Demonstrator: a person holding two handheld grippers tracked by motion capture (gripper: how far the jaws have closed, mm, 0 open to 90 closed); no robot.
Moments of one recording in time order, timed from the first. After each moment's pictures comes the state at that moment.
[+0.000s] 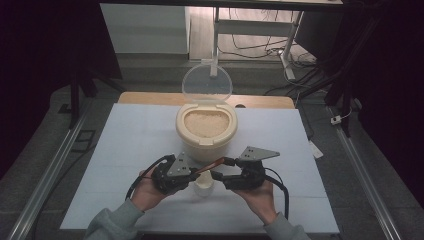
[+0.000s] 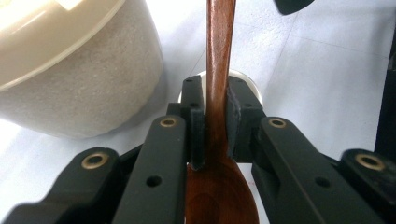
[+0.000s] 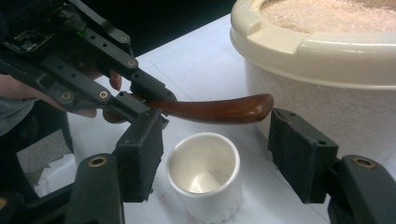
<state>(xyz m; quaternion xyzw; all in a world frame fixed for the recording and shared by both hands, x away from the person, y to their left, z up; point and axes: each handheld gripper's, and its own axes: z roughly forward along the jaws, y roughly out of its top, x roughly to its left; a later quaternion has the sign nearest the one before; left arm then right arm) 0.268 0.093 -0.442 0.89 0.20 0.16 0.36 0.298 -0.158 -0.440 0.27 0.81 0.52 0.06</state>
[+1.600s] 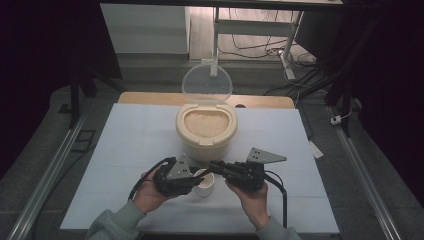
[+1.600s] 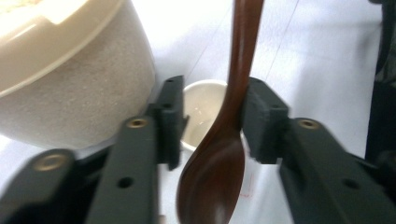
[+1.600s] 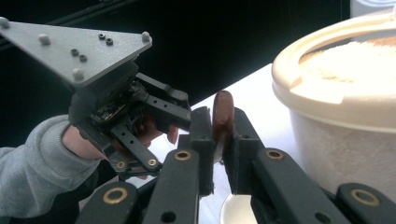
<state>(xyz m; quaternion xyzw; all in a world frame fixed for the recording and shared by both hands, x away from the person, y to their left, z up) 0.265 0.093 -0.444 0.88 0.20 0.16 0.39 0.291 -0.160 -0.438 0.25 0.72 0.64 0.00</state>
